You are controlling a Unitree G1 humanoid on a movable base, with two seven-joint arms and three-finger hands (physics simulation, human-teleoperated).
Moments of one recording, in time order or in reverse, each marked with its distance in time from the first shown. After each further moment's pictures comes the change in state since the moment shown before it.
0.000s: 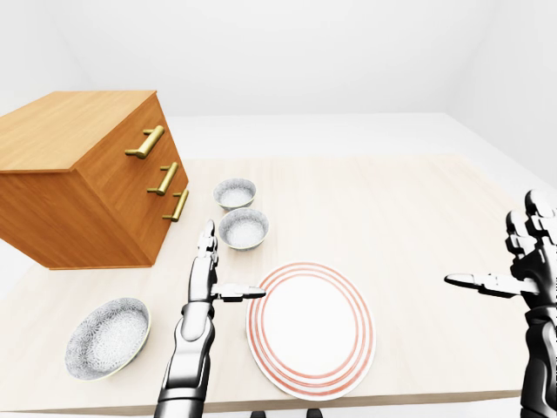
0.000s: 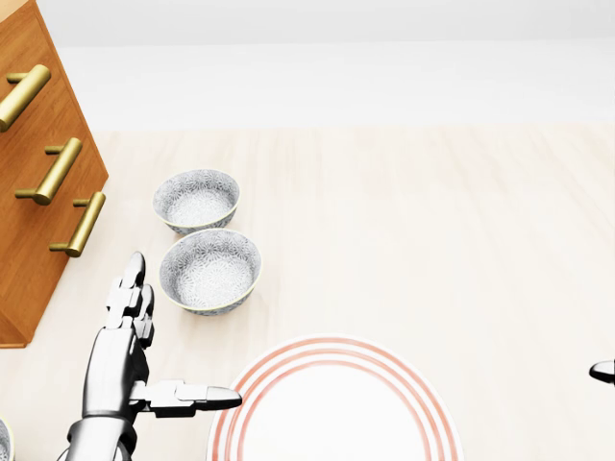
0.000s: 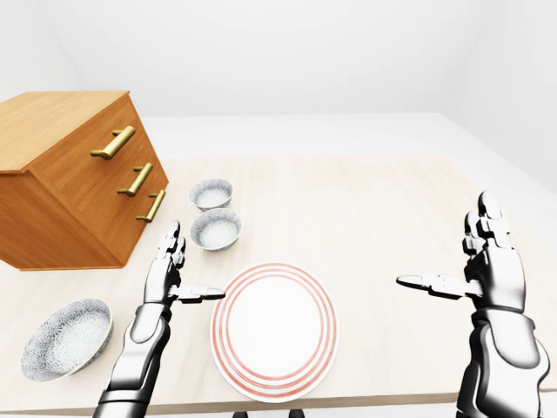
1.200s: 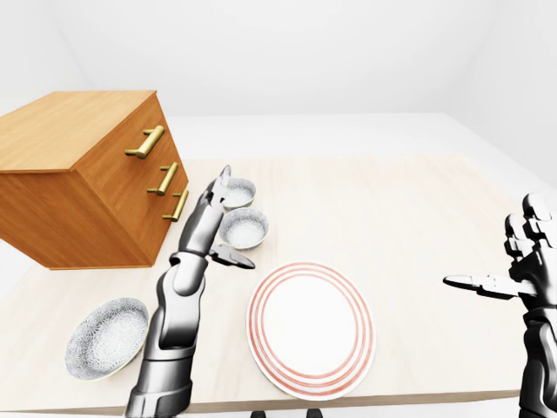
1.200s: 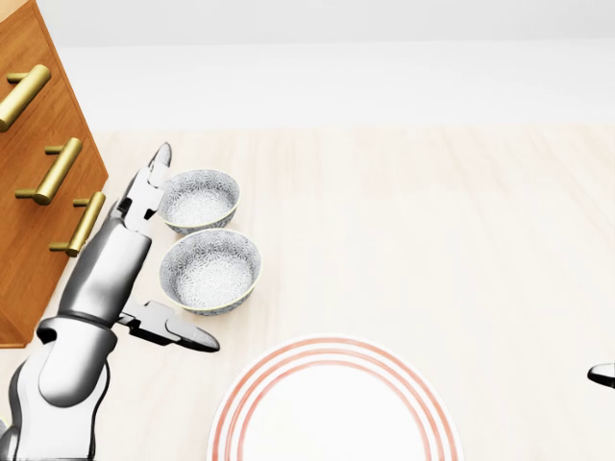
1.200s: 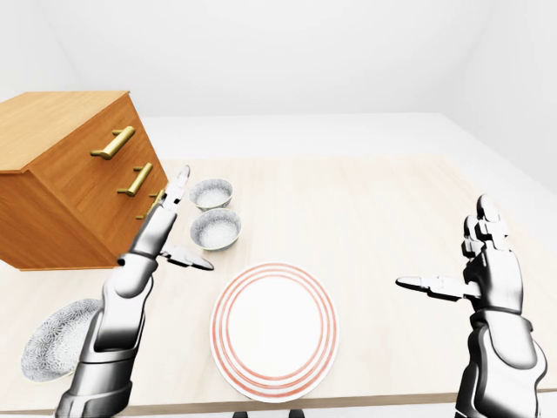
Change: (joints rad) left arm -0.223 0.097 -0.004 -0.244 0.513 0.164 -0.209; right arm 0.005 0.004 0.005 0.015 -0.013 0.000 -0.010
